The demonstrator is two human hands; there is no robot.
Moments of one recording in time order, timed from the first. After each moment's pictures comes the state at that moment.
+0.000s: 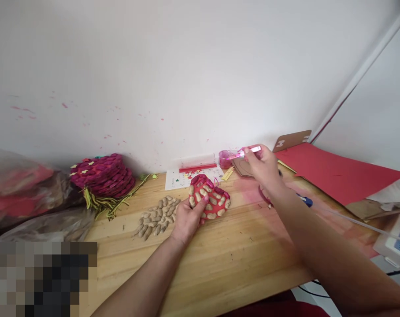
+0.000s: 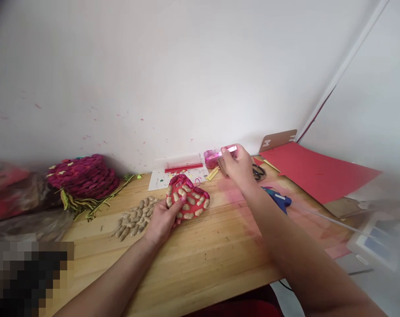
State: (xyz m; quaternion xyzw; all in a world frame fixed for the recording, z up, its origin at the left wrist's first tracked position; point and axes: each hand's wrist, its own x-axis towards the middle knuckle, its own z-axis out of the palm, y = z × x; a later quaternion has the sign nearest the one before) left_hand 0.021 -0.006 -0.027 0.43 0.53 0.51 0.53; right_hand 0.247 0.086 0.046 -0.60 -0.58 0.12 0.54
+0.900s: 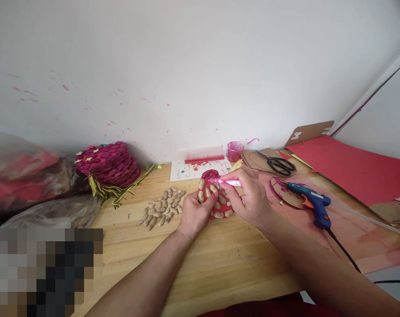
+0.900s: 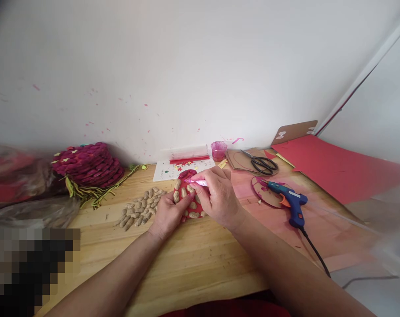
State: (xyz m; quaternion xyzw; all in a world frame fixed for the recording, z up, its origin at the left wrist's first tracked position) left_hand 0.023 -0.010 -0.026 0.47 0.51 0.50 0.52; right_hand 0.187 0.007 0.018 -0.34 -0.80 -0.05 0.49
